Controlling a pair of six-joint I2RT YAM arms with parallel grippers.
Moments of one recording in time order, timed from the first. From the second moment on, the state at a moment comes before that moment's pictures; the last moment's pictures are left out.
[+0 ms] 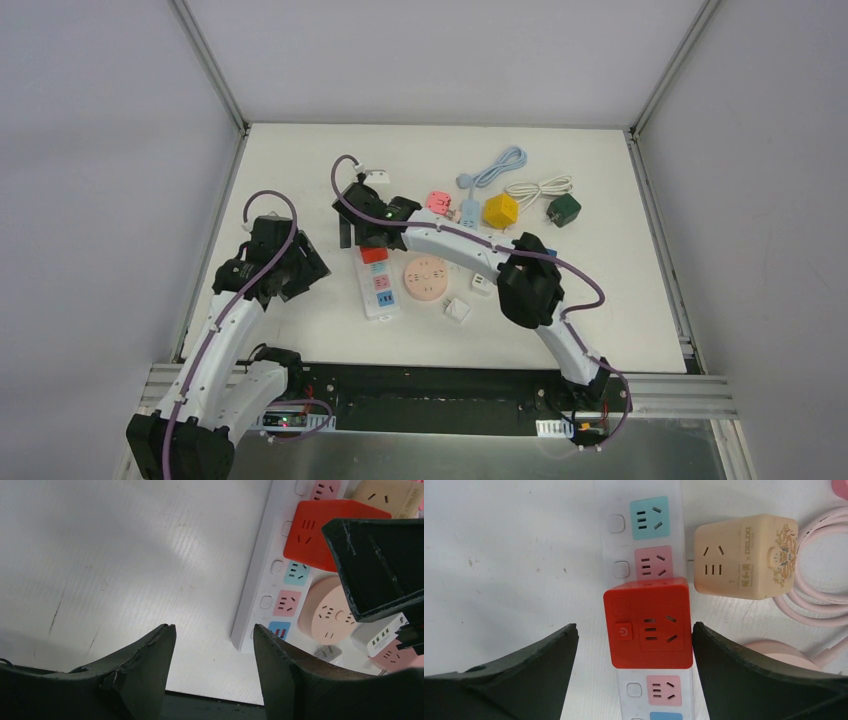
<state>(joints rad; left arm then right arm) -0.16 0.83 0.75 -0.87 -0.06 -0.72 1.07 2.21 1.99 -0.71 0.39 0.79</state>
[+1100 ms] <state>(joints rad) -0.08 1.58 1.11 -0.75 0.35 -0.69 1.07 2.12 1.80 -0.63 0.33 0.75</state>
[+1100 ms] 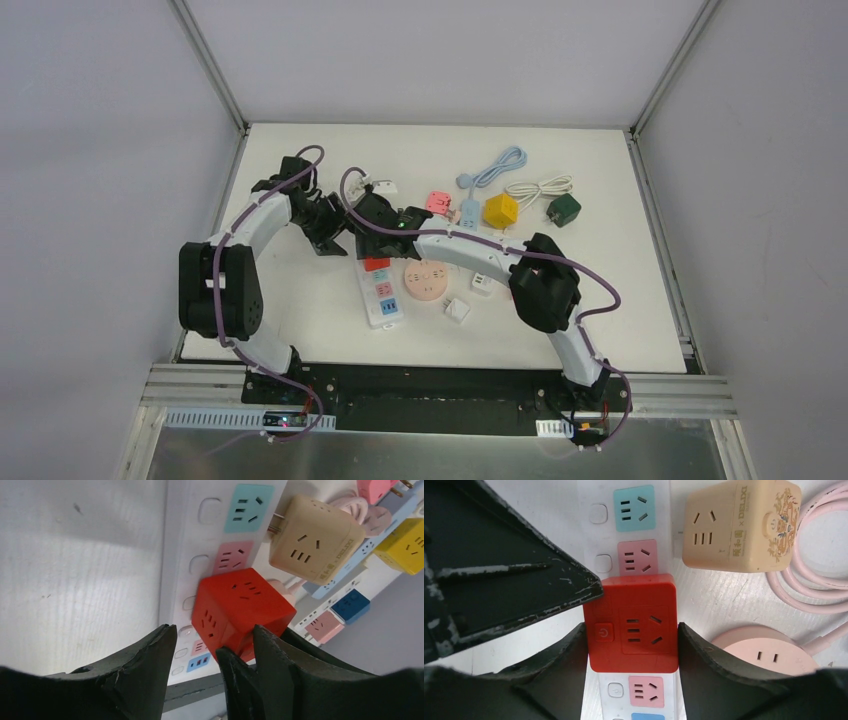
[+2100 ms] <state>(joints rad) -0.08 1.81 1.19 -0.79 0.28 -0.69 1.10 2.22 1.88 -0.68 0.38 0.69</state>
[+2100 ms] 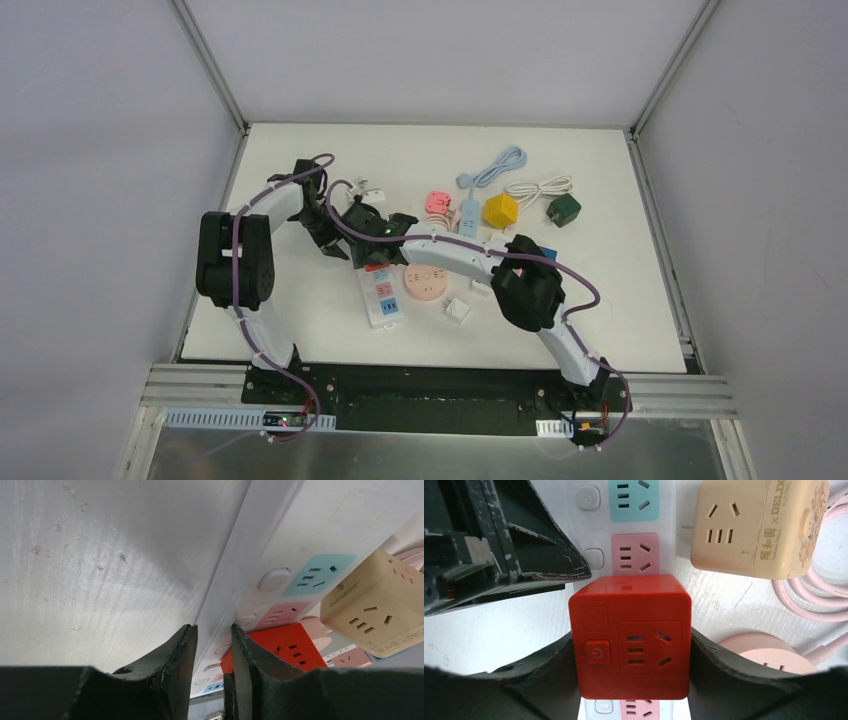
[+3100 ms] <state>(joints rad) -0.11 1.85 1.21 -0.79 0.29 -0.69 1.09 2.21 1.88 -0.70 0.33 0.63</state>
